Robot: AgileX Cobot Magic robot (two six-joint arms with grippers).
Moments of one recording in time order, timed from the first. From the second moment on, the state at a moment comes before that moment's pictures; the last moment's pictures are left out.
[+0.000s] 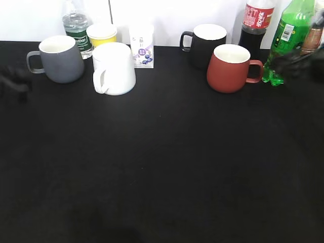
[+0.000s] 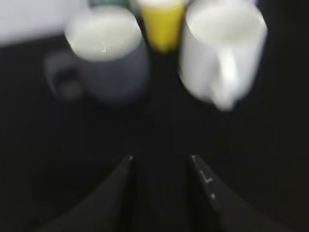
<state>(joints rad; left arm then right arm) -0.28 1.20 -0.59 0.00 0.07 0.02 0.03 1.62 -0.77 -0.63 -0.36 0.59</state>
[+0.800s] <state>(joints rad) -0.30 0.38 -0.59 0.01 1.10 0.02 0.31 0.85 -0.73 -0.03 0.81 0.03</state>
